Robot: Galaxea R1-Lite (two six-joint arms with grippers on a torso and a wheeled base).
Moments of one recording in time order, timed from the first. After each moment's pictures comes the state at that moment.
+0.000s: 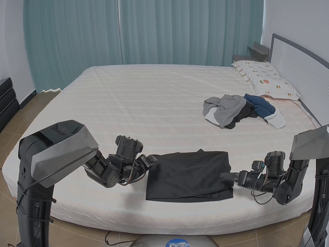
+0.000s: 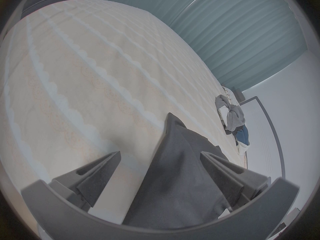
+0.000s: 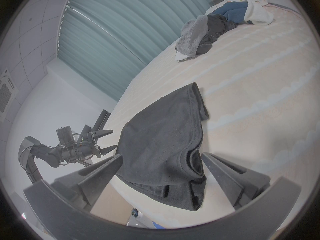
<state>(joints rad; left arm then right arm) -0.45 2.39 -1.12 -0.54 0.02 -0.99 0.16 2.32 -0.44 -1.35 0.46 0.55</state>
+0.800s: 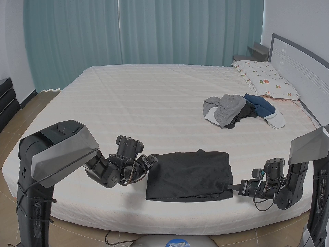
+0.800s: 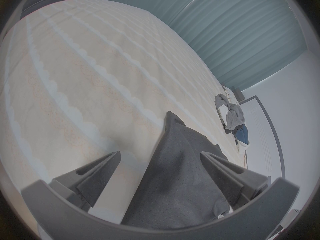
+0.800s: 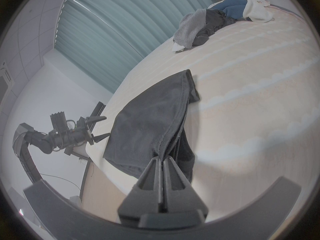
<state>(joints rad) -0.46 2.39 -1.12 -0.54 0.02 -0.99 0.16 2.35 -0.37 -1.37 0.45 0.47</state>
